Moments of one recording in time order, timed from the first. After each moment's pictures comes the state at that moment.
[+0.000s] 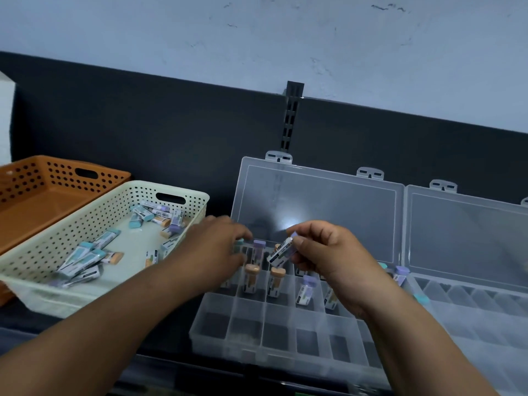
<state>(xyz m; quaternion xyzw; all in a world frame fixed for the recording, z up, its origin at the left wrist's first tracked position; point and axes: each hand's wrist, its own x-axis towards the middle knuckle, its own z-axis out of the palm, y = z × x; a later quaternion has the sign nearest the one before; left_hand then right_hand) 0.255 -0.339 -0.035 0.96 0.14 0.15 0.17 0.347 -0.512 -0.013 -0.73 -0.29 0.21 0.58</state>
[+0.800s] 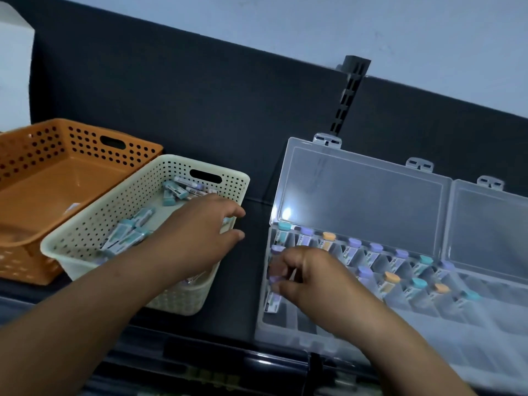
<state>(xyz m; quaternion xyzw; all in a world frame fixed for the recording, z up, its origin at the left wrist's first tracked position) 0.199 -0.262 -0.043 0.94 0.16 0.18 0.24 0.282 -0.445 -0.043 -0.86 -0.43 0.13 0.25</state>
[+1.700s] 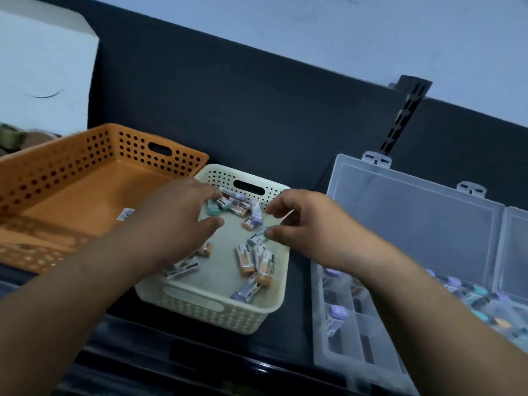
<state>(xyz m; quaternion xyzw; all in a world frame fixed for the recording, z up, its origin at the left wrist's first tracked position) 0.147 -0.180 -0.030 0.94 0.23 0.19 0.17 0.282 -0.337 0.002 -0.83 -0.50 0.08 0.24</state>
